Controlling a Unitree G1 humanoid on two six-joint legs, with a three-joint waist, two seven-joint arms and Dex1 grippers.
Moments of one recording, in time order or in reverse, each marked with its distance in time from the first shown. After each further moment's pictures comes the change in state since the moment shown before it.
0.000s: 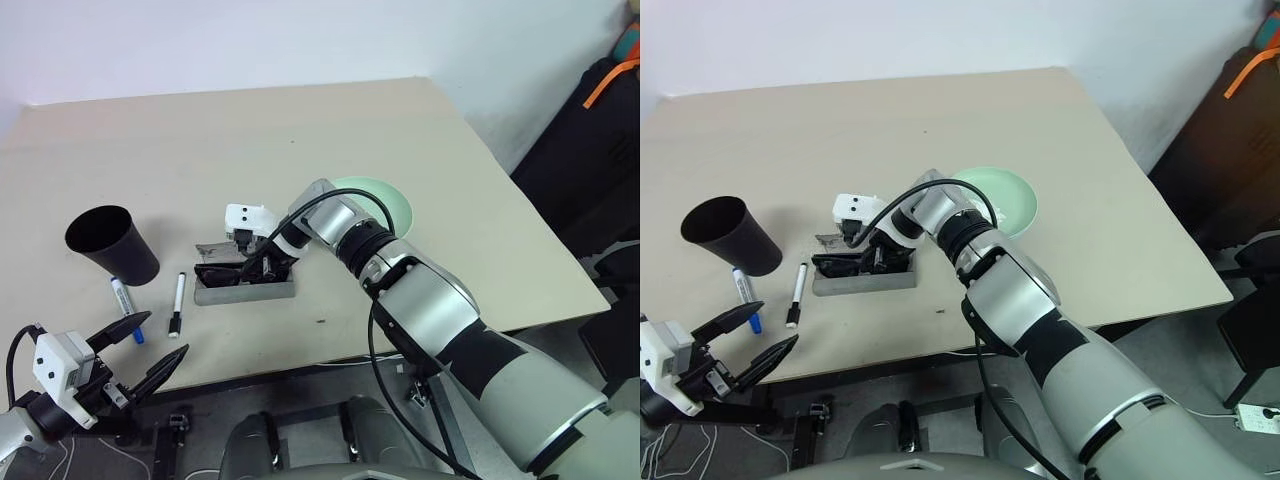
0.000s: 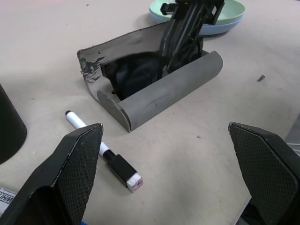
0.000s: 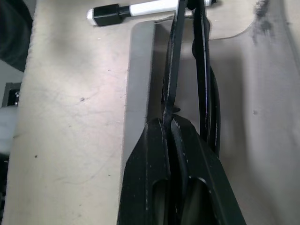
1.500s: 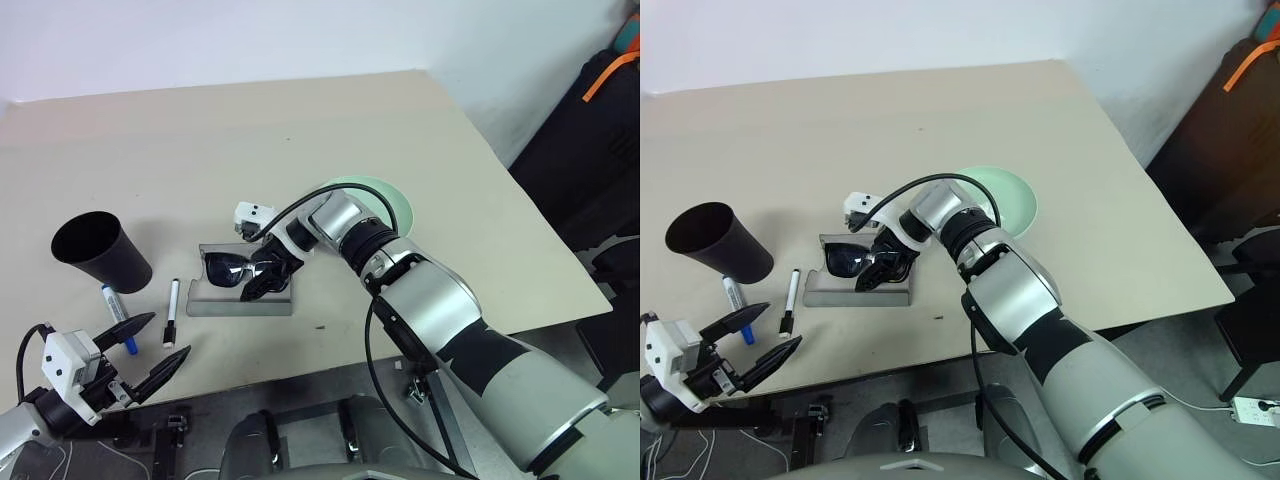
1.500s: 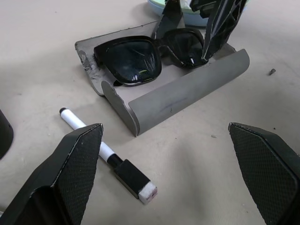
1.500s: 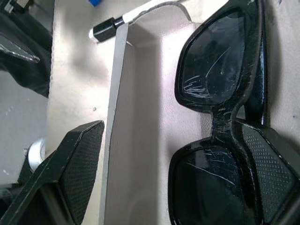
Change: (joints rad) left arm -0.050 0.014 -0.037 0.082 0.022 -0.036 -0.028; right arm -0.014 0.004 -0.131 0.033 0.034 0.196 0.039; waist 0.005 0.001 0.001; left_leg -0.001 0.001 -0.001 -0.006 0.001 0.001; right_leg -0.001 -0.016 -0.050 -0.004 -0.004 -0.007
